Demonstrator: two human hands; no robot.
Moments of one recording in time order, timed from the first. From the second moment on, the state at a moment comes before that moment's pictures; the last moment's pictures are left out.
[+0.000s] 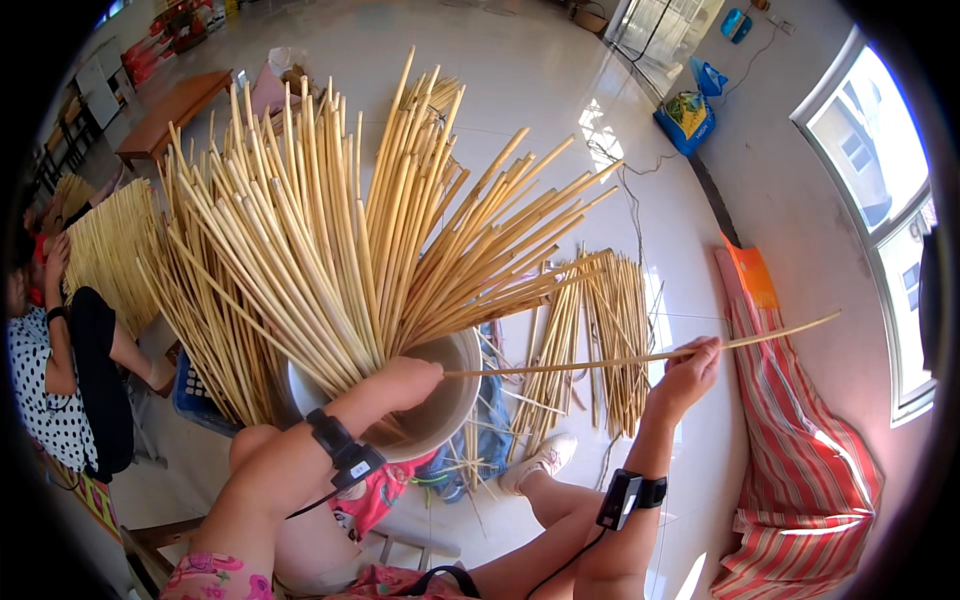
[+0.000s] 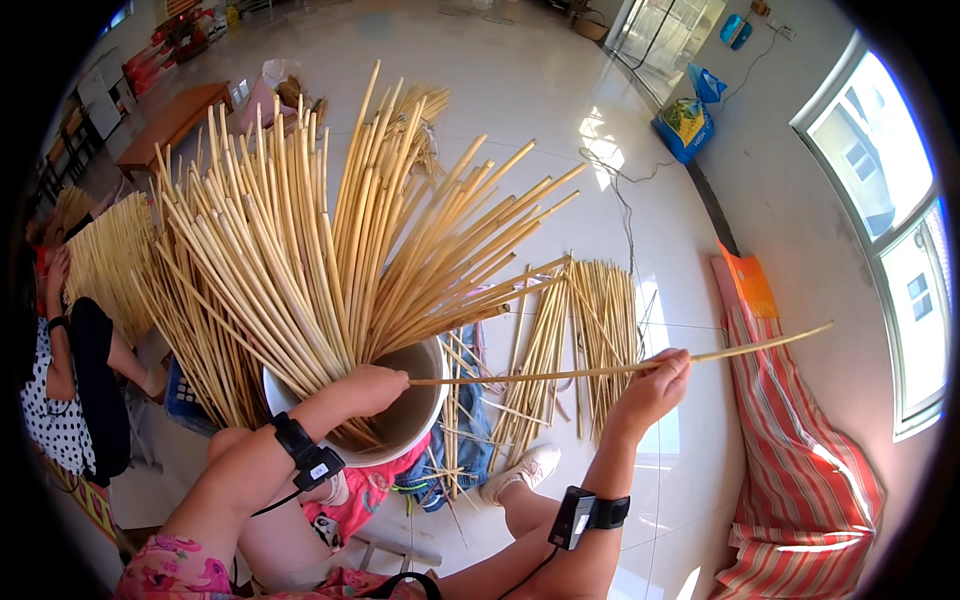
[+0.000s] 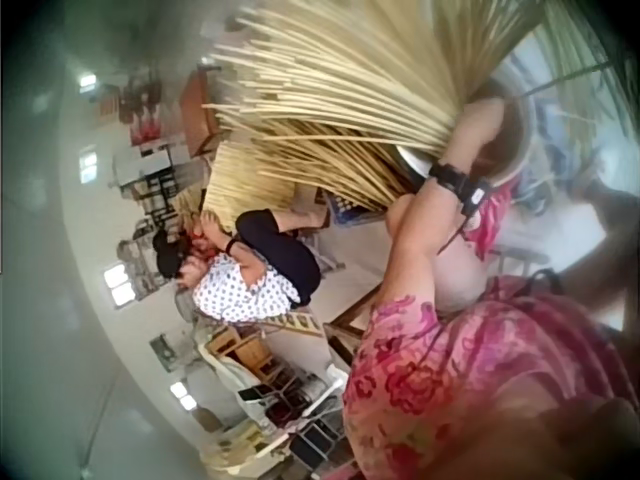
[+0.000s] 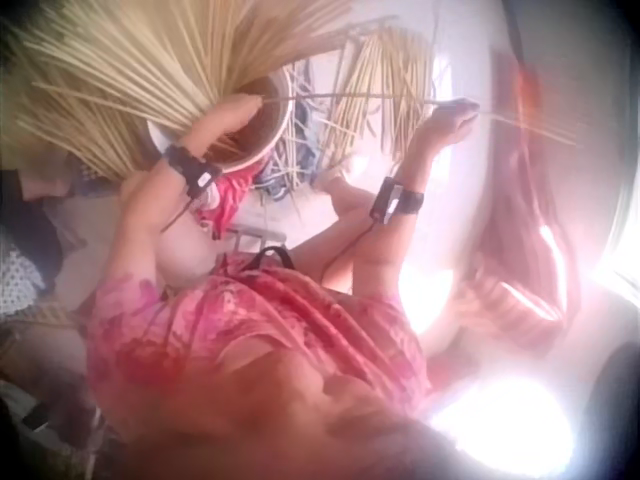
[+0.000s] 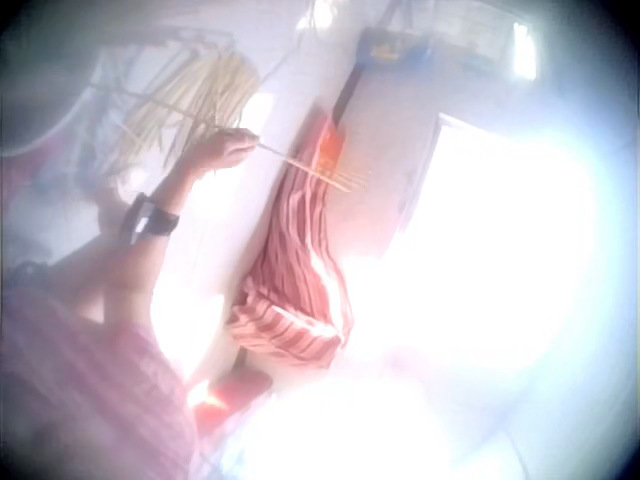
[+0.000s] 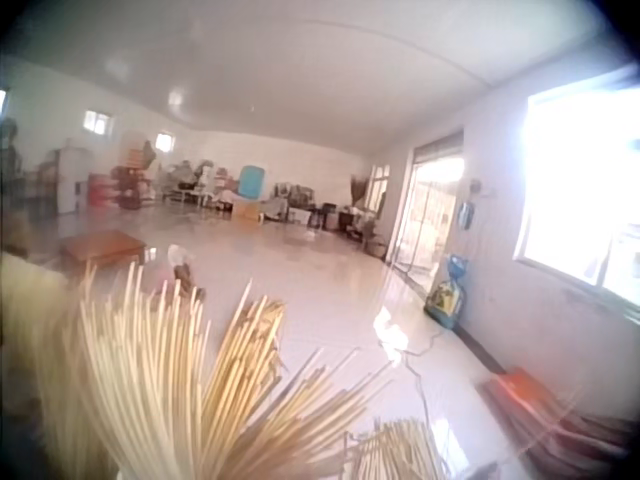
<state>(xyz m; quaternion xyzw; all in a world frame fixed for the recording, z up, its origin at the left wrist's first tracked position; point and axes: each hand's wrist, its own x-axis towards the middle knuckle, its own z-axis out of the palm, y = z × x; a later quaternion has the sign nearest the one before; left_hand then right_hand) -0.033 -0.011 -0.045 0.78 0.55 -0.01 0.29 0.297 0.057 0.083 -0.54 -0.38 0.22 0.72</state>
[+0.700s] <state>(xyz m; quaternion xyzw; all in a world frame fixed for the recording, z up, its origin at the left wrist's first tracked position) -0.036 -0.005 0.056 0.48 0.43 0.62 0.44 0.130 -0.010 0.053 -0.28 -0.36 0.82 0.35</state>
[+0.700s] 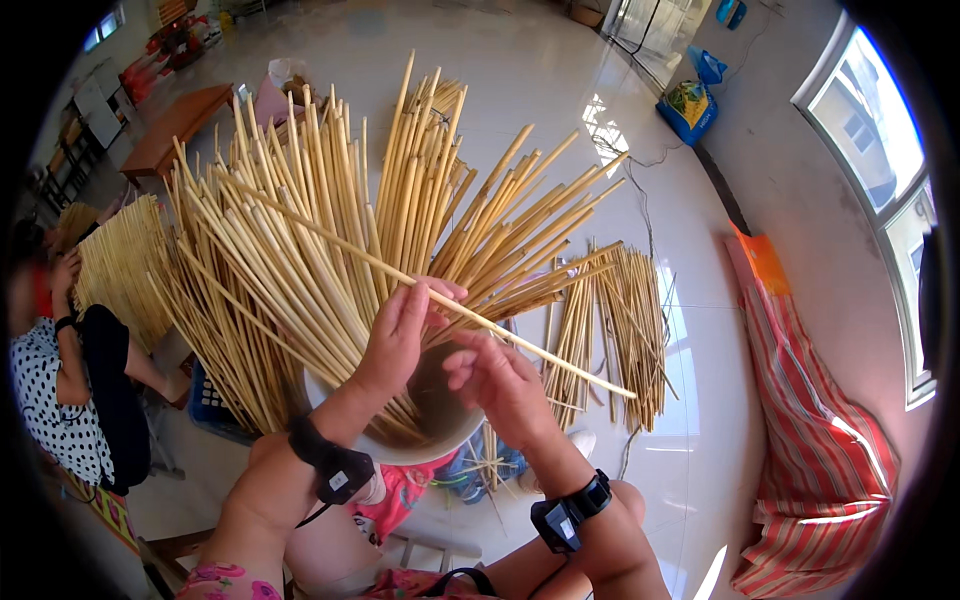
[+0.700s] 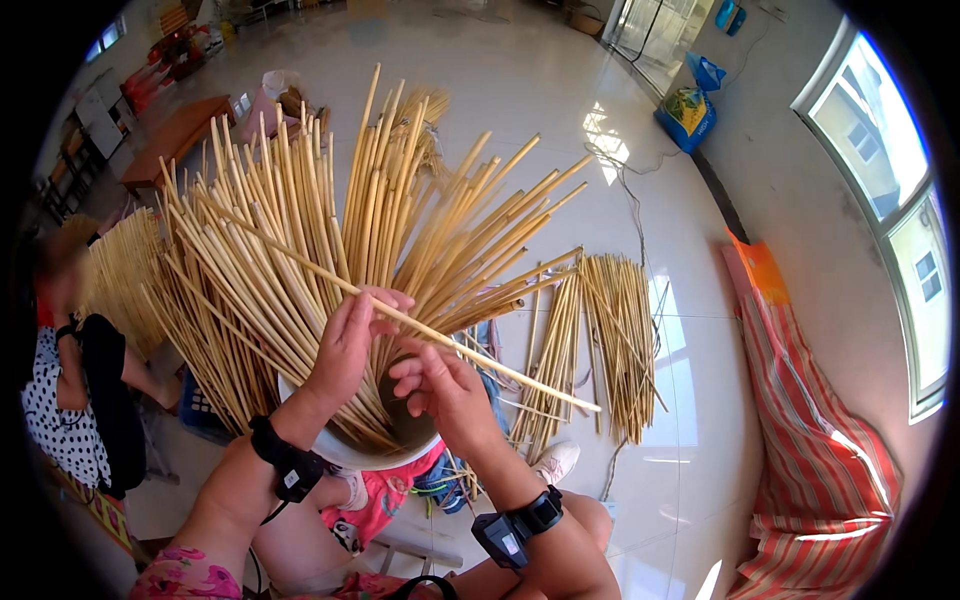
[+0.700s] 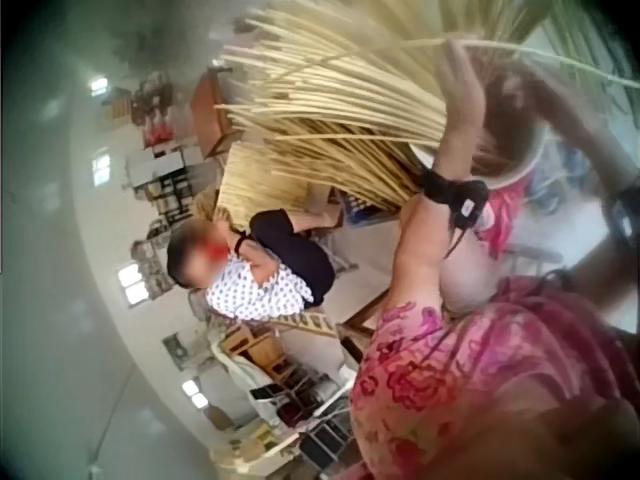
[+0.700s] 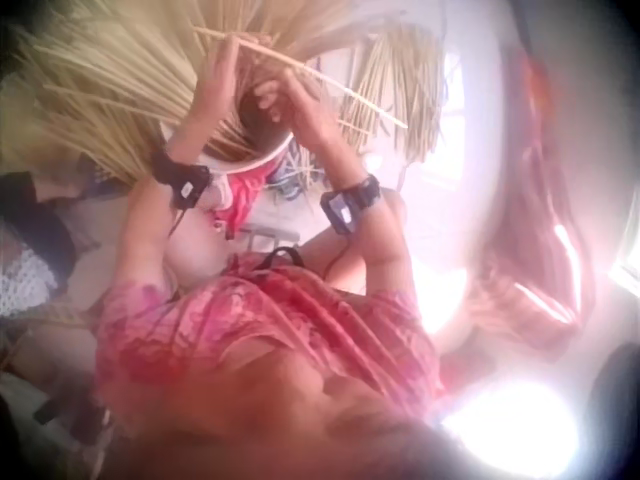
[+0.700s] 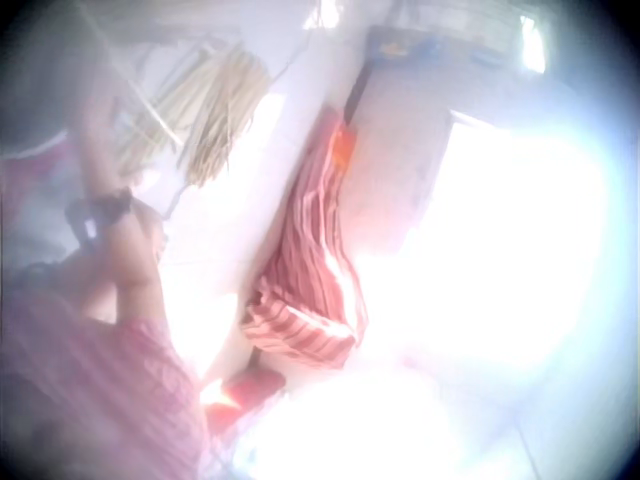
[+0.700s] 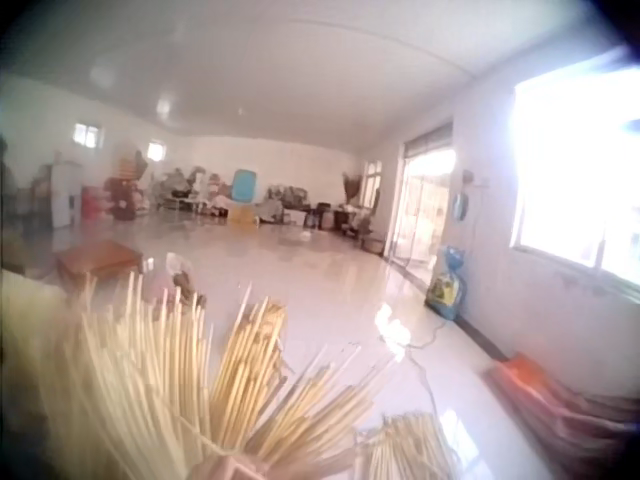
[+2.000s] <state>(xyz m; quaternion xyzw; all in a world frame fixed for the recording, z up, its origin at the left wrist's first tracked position) -0.145 -0.002 0.086 0.57 0.61 0.54 0.11 0.054 0.049 -0.102 -0.32 -0.91 0.11 -0.25</state>
